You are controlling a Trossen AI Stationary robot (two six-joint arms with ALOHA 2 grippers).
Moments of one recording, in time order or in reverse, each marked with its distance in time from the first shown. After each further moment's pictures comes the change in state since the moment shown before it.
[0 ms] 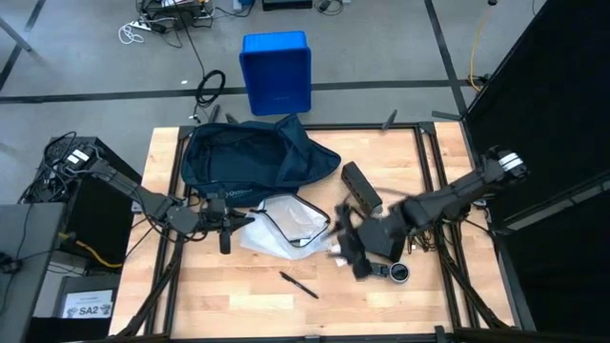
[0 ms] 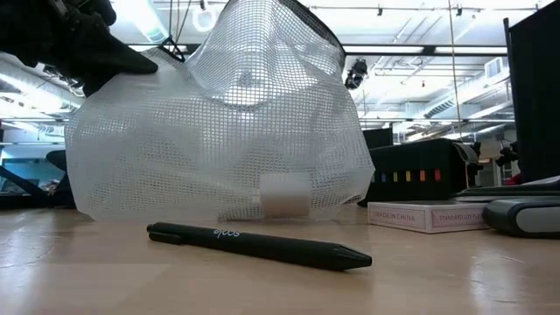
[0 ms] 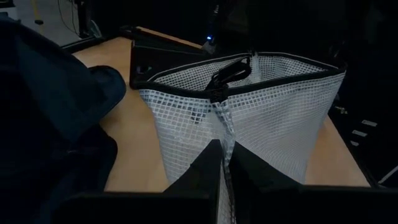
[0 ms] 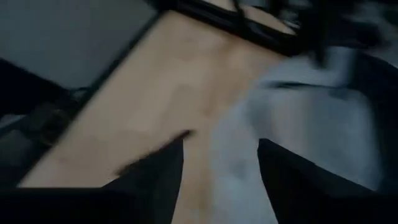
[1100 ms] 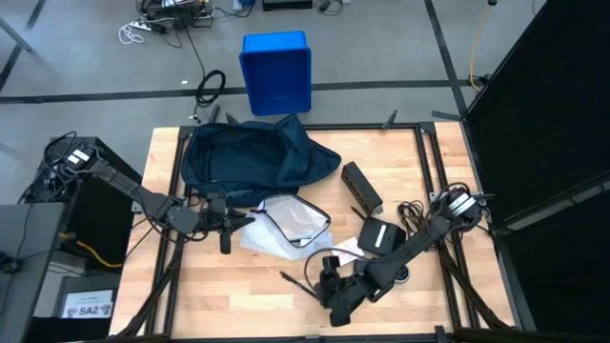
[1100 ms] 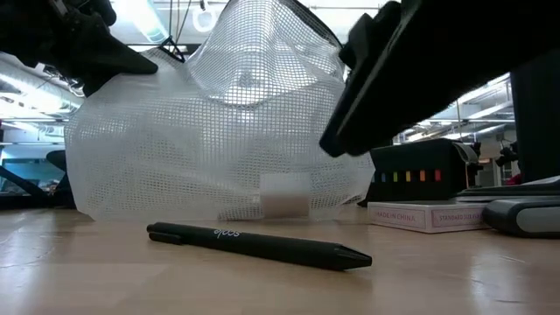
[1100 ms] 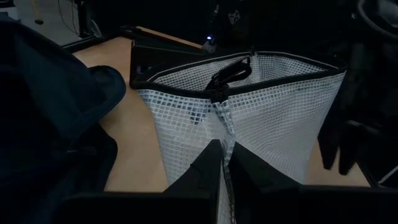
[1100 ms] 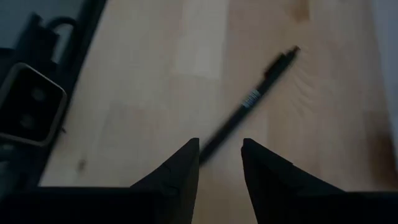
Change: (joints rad) left arm 0.000 0.000 0.000 0.000 0.000 0.000; right arm 0.154 0.534 0.169 0.035 0.116 0.464
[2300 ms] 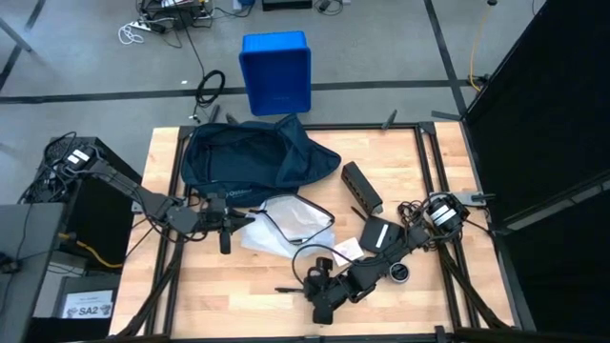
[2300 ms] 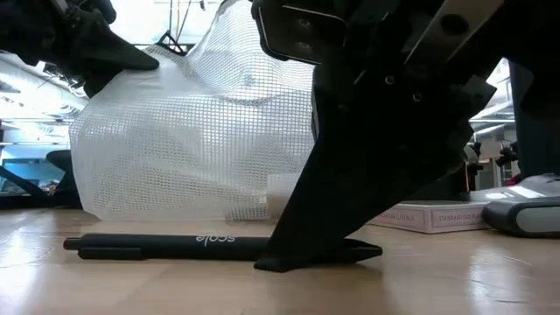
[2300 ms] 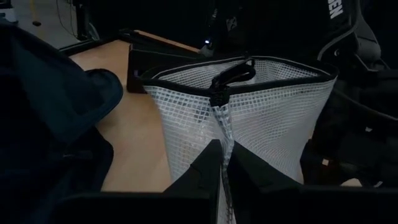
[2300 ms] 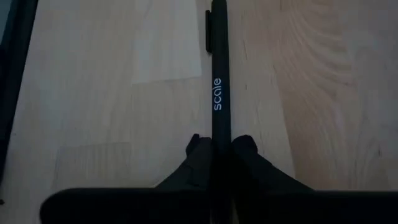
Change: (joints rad) left arm 0.000 0.006 0.000 0.027 0.000 0.000; right arm -0.046 0.176 0.045 0.052 -0.065 0.221
